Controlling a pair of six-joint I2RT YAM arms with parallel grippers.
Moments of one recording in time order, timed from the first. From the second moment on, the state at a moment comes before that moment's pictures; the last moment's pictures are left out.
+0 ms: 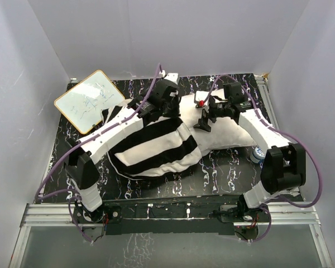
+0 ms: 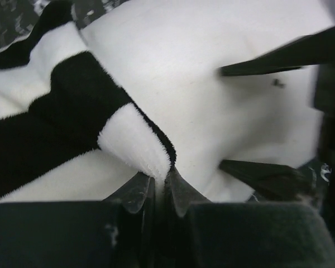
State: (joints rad) left arm -0.80 1.77 1.71 -0.67 -0.27 -0.53; right arm 0.19 1.53 1.24 -0.45 -0.84 -0.93
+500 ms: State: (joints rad) left arm -0.68 1.82 1.78 -0.13 0.38 -0.59; right arm 0.23 1.65 1.19 0.14 -0.92 -0.14
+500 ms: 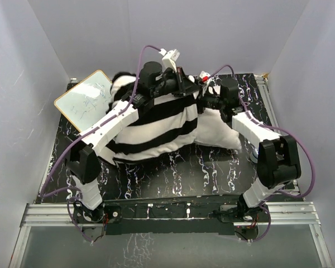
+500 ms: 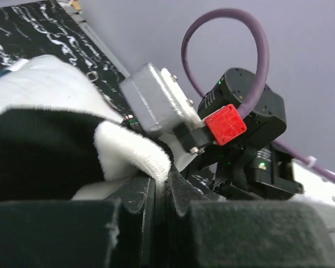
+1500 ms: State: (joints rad) left arm -0.57 1.44 1.13 -0.07 0.49 -0.47; right arm 0.18 1.71 1.56 -0.52 -1.01 -0.89
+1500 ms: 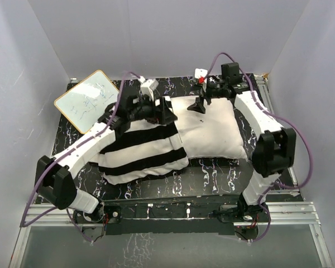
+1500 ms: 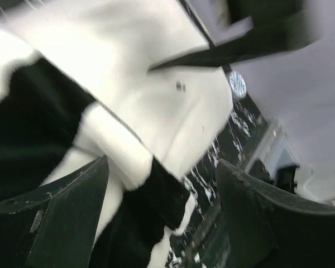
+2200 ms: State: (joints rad) left arm -0.47 2.09 1.92 -0.70 0.20 -0.37; right arm 0.23 1.91 1.51 -0.40 -0.94 -0.82
